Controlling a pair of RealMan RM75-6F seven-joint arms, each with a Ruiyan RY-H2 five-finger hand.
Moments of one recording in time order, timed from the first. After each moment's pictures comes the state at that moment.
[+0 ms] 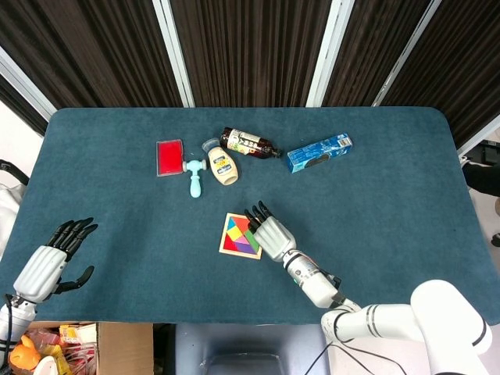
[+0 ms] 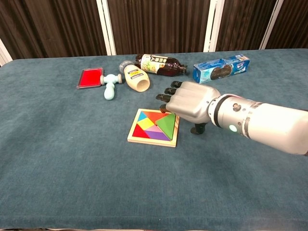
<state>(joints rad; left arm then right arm) -0.30 -1.10 0.05 -1.44 1.70 1.42 -0.39 0.97 -1.72 0.04 -1.38 -0.93 0.94 -1.16</state>
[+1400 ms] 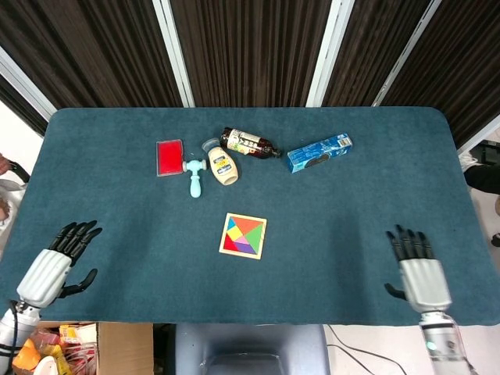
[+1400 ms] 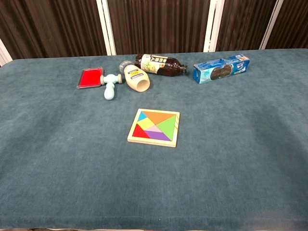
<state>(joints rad) -0.28 -1.12 0.06 -1.46 1.72 1.45 -0.27 0.28 -1.26 -0.22 -1.70 -1.28 1.65 -0.38</state>
